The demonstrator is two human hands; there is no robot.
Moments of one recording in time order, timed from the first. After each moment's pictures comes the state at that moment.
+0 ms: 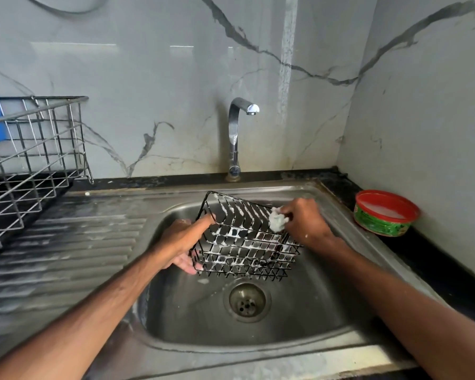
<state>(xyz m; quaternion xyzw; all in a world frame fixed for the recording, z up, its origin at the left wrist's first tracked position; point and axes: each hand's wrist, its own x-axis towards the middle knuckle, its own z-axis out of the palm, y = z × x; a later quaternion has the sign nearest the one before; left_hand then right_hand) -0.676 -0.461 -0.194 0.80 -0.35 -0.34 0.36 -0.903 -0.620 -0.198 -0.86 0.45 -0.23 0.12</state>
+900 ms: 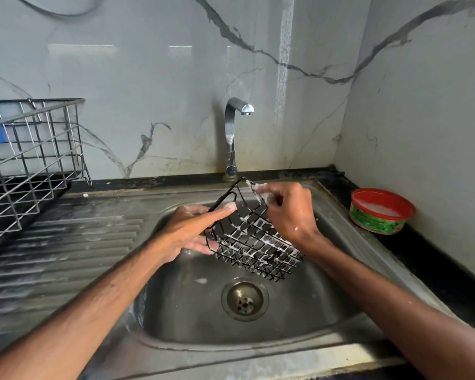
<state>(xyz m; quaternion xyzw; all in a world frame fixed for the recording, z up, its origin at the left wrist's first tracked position) -0.696 -0.461 -0.167 0.72 -0.39 -0.36 0.45 -0.886 -0.559 -0.158 -0.78 0.39 -0.43 0.25</state>
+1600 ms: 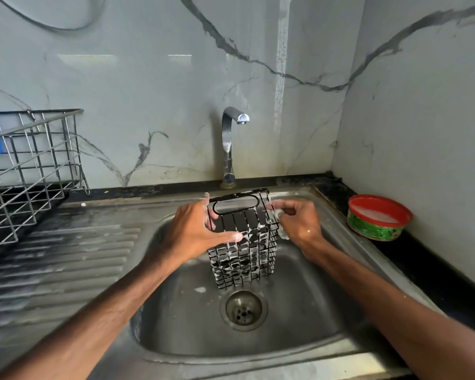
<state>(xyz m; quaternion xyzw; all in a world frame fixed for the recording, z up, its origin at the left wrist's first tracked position) -0.706 -0.464 -0.163 0.77 -0.56 -0.02 0.31 -0.897 -0.600 -0.188 -0.64 0.45 -0.43 0.45</state>
